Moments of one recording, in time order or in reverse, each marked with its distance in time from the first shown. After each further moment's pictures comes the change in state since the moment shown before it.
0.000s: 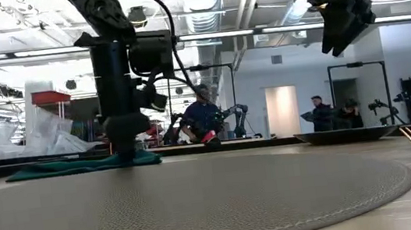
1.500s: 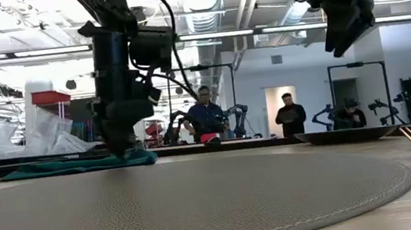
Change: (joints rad) left arm 0.039 -0.024 0.058 -0.153 0.038 -0.204; right arm 0.000 0.000 0.000 -0.009 -0.130 -0.029
